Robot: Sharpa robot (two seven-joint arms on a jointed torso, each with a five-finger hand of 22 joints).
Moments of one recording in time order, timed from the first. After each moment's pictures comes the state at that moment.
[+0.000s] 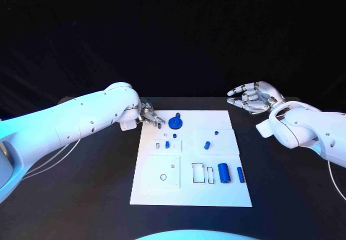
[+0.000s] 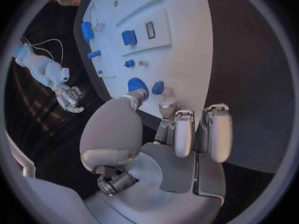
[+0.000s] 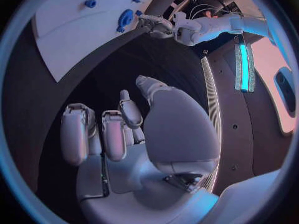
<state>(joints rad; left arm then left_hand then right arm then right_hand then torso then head) 1.32 -0.51 -0.03 1.05 -1.01 0.25 -0.52 1.07 -0.16 0.34 0.29 0.22 0.85 0.10 0.56 0.74 1.21 0.02 1.20 0.99 1.47 -0.04 1.56 1.31 0.04 1.47 0.06 1.50 1.31 1.32 -0.89 -0.17 1.38 -0.60 -0.44 0.25 1.32 -0.21 0.39 0.23 0.24 0.87 0.15 0.25 0.37 1.30 0.06 1.23 1.21 1.47 -0.03 1.48 1.31 0.04 1.47 0.08 1.37 1.31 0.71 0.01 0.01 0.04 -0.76</state>
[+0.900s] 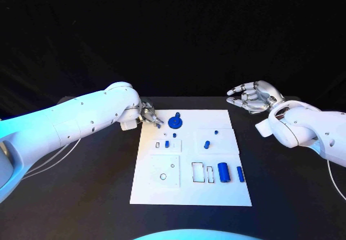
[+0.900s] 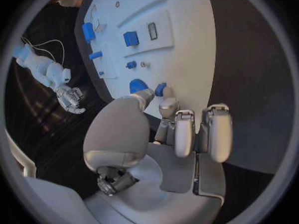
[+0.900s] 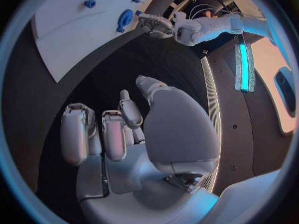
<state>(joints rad) 1.32 -0.51 -0.03 1.05 -1.01 0.25 -0.52 1.20 -0.10 0.37 0.28 0.22 0.87 0.08 0.57 0.74 1.22 0.01 1.20 0.99 1.46 -0.04 1.56 1.31 0.04 1.47 0.06 1.50 1.31 1.32 -0.89 -0.17 1.38 -0.60 -0.44 0.25 1.32 -0.21 0.38 0.23 0.24 0.87 0.15 0.25 0.37 1.30 0.06 1.23 1.21 1.47 -0.03 1.48 1.31 0.04 1.47 0.08 1.37 1.31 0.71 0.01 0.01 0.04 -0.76</state>
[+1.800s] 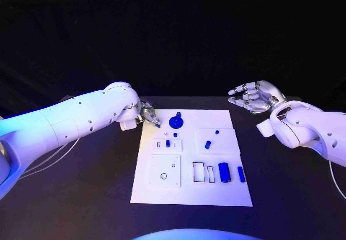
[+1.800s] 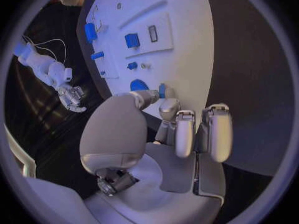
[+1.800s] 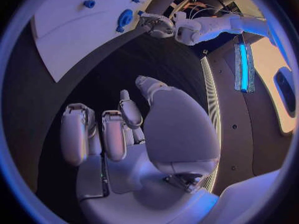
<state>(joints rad) 1.32 -0.53 -0.03 1.07 -1.00 0.25 -0.51 1.23 -0.16 0.70 0.22 0.26 0.85 0.08 0.64 0.78 1.26 0.00 1.22 1.01 1.47 -0.05 1.56 1.31 0.04 1.47 0.06 1.49 1.31 1.32 -0.89 -0.17 1.38 -0.60 -0.45 0.25 1.32 -0.21 0.39 0.23 0.27 0.87 0.15 0.25 0.37 1.30 0.06 1.23 1.21 1.47 -0.03 1.48 1.31 0.04 1.47 0.08 1.37 1.31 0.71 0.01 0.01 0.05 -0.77</state>
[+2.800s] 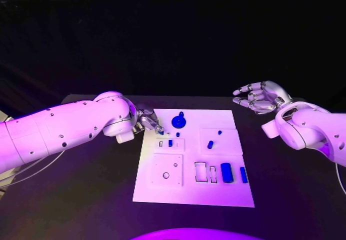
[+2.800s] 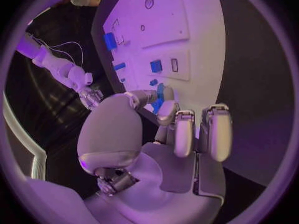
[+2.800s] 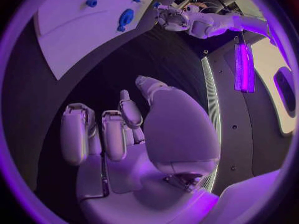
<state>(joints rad) 1.30 -0.76 -0.04 1.45 -0.95 0.10 -0.51 1.15 -0.18 0.73 0.20 0.36 0.88 0.07 0.67 0.79 1.31 -0.01 1.27 1.07 1.47 -0.06 1.56 1.31 0.04 1.47 0.05 1.50 1.31 1.32 -0.90 -0.17 1.39 -0.60 -0.45 0.25 1.32 -0.21 0.39 0.23 0.27 0.87 0.15 0.25 0.37 1.30 0.06 1.23 1.21 1.47 -0.03 1.48 1.31 0.04 1.47 0.08 1.37 1.31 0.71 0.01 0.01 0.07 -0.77</state>
